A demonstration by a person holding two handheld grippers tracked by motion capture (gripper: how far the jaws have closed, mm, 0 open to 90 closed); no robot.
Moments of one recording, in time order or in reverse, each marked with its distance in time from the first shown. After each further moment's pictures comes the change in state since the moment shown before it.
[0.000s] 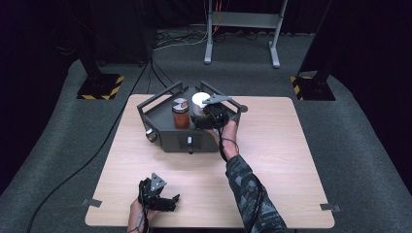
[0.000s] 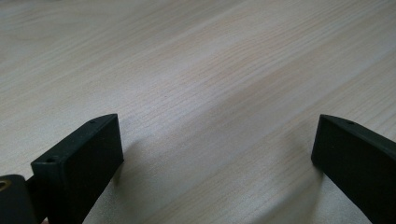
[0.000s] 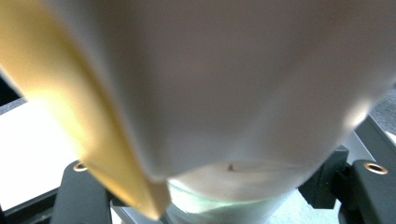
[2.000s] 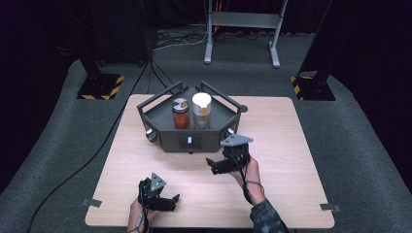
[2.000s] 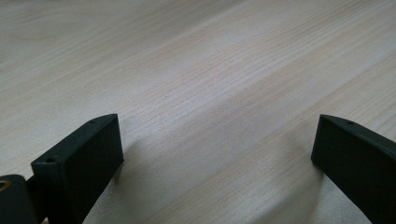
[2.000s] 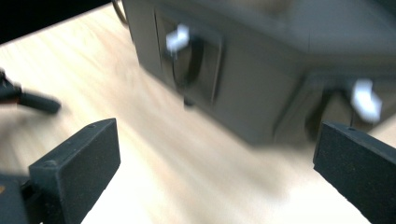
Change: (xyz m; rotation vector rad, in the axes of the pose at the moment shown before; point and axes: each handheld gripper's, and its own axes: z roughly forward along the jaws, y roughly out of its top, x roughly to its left) left arm 0.000 0.000 0.000 0.000 0.002 -0.005; right arm 0.034 -0.093 -0.097 0.080 0.008 -0.024
